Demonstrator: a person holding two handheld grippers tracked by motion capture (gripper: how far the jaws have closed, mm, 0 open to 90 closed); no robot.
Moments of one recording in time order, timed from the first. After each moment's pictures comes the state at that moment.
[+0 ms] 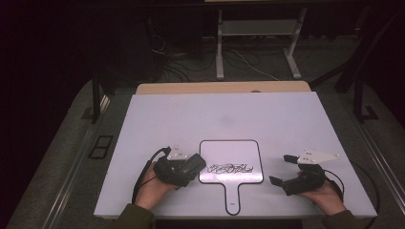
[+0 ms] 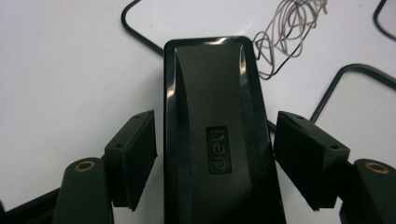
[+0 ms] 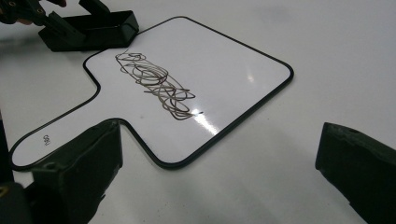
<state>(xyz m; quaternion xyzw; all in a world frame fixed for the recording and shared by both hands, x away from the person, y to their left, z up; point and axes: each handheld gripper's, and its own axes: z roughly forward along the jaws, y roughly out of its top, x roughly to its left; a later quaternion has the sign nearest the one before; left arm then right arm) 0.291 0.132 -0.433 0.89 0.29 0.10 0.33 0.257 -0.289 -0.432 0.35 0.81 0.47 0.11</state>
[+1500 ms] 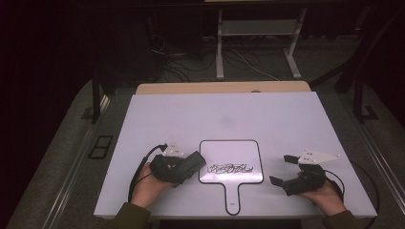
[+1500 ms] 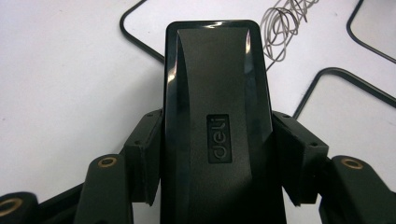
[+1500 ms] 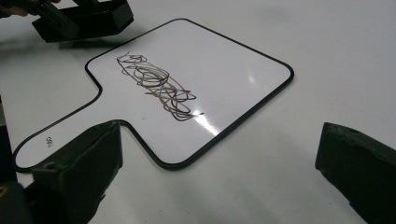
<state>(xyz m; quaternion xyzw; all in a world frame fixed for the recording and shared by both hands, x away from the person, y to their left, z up) 0.293 0.140 -0.418 0.89 0.28 0.07 0.34 0.256 -0.290 -0.432 0.35 0.80 0.47 0.11</state>
